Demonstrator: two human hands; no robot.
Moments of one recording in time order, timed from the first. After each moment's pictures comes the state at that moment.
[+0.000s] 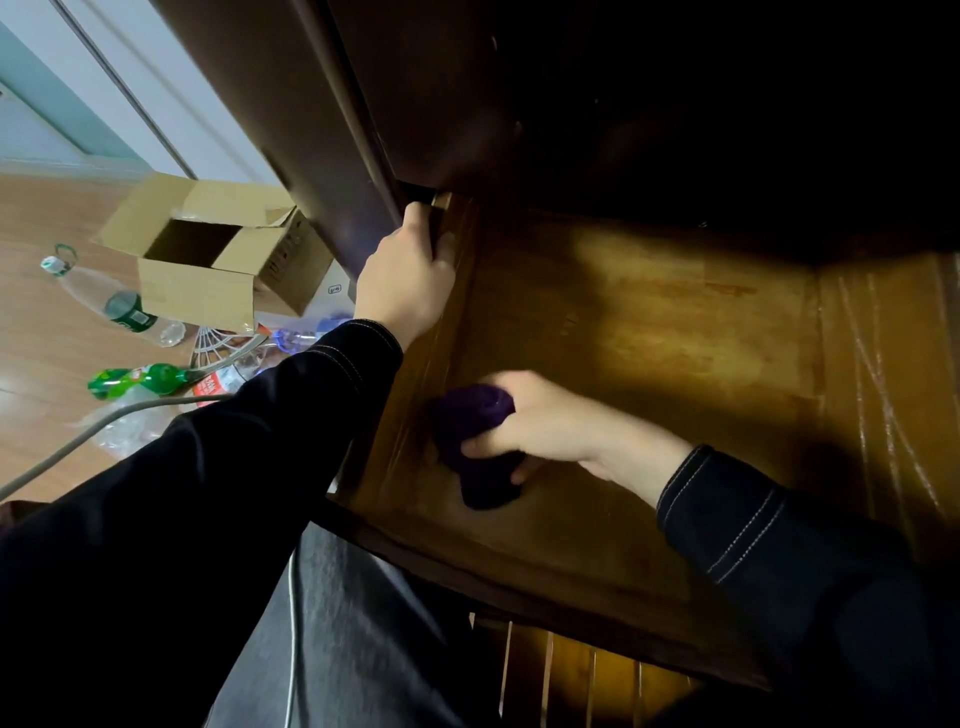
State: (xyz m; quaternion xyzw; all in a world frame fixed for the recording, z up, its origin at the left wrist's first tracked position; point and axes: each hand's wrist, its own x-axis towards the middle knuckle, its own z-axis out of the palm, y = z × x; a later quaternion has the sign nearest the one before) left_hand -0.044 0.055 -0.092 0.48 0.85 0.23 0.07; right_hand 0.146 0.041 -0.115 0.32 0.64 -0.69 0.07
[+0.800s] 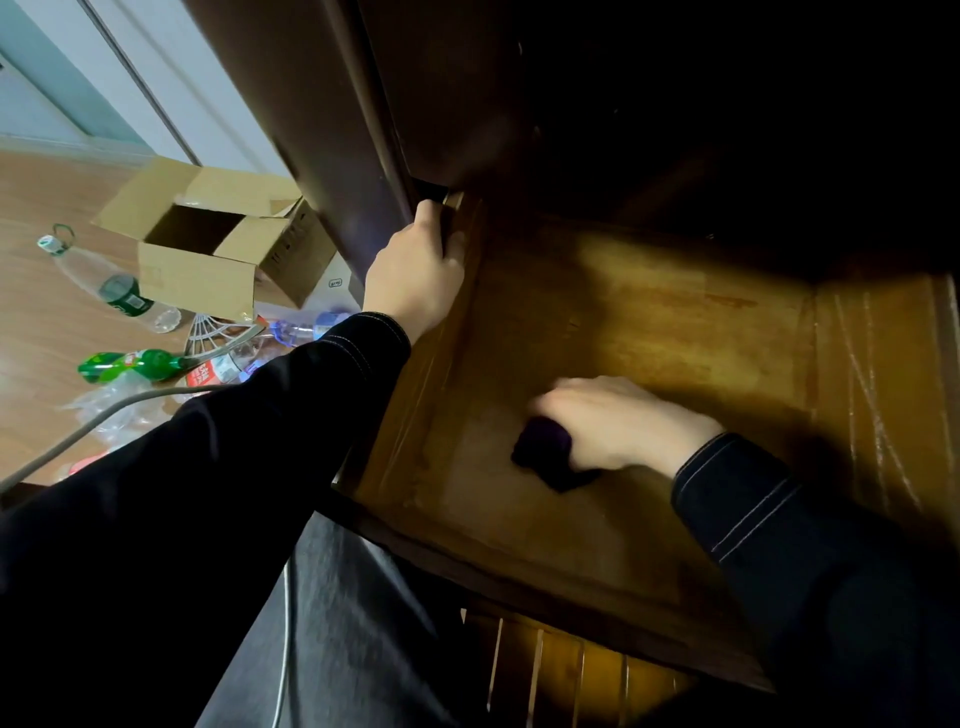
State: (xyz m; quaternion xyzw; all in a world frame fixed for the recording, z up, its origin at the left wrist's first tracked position) left_hand -0.044 0.055 -0.091 0.47 0.84 0.24 0.07; right_hand 0.172 0.068 -0.120 0.22 0.94 -0.19 0.20
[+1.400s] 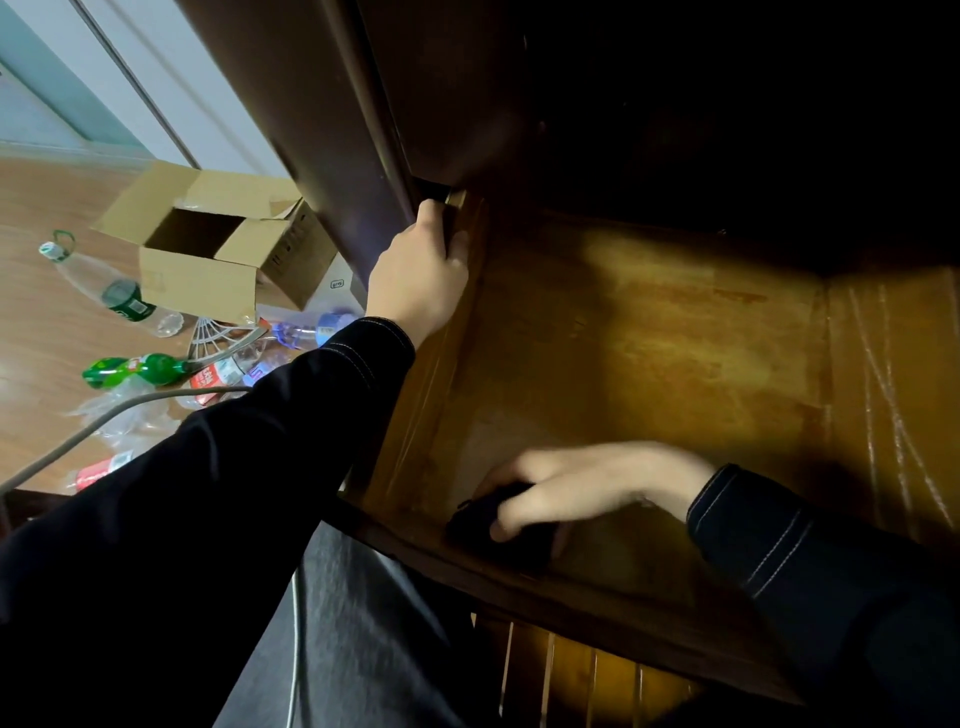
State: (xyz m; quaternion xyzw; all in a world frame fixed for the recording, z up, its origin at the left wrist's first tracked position) left_hand -0.046 0.056 -0.093 0.48 0.84 0.25 0.08; right_hand 0.162 0.032 -0.112 0.22 0.71 -0.58 0.32
